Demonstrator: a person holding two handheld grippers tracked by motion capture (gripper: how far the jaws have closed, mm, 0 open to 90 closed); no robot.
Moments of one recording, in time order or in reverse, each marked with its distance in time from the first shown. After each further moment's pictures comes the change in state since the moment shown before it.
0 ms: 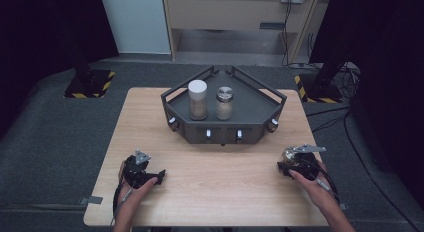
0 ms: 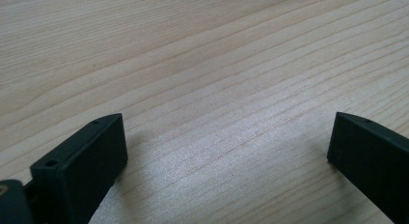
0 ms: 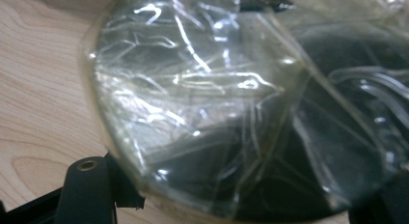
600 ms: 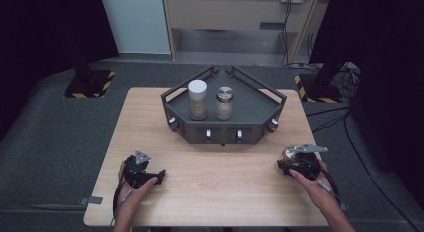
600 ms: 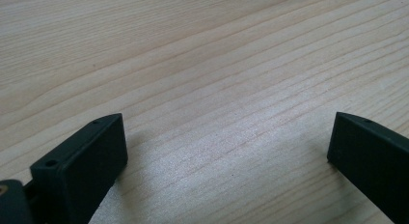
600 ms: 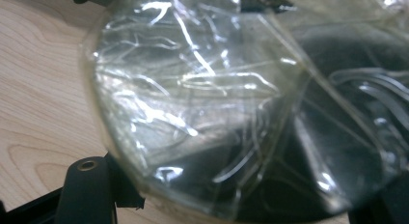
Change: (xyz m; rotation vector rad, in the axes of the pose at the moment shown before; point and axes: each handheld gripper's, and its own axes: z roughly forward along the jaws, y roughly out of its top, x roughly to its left) left arm 0.000 0.000 0.000 0.000 0.000 0.000; right arm 0.005 0.002 -0.012 -0.038 0.003 -0.015
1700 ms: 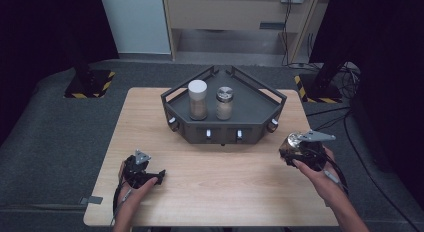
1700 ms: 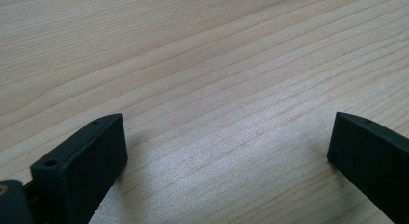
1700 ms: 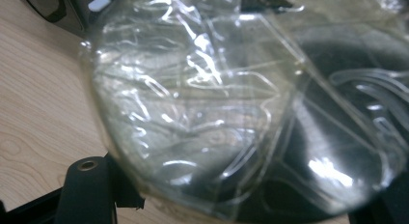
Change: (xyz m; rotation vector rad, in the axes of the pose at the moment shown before) left arm 0.000 0.000 0.000 0.000 0.000 0.000; right arm 0.010 0.041 -0.042 -0.060 -0.014 -0.067
